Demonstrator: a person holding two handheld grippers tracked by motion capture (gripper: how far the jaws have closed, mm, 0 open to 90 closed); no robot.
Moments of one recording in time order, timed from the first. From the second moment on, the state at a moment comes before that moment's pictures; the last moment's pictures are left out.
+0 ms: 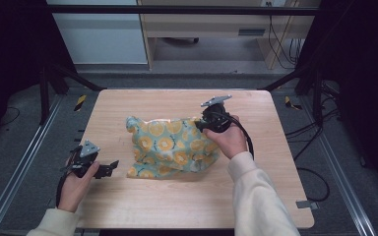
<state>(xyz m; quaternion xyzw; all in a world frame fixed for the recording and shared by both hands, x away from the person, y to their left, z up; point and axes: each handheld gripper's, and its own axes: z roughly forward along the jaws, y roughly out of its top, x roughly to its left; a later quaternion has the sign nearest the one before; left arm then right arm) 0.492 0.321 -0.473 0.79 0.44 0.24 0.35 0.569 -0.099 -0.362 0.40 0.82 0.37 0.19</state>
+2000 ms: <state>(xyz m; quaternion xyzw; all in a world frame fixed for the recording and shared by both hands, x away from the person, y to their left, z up) 0.489 0.323 -0.471 0.79 0.45 0.24 0.35 0.486 -0.106 -0.381 0.34 0.83 0.41 0.17</state>
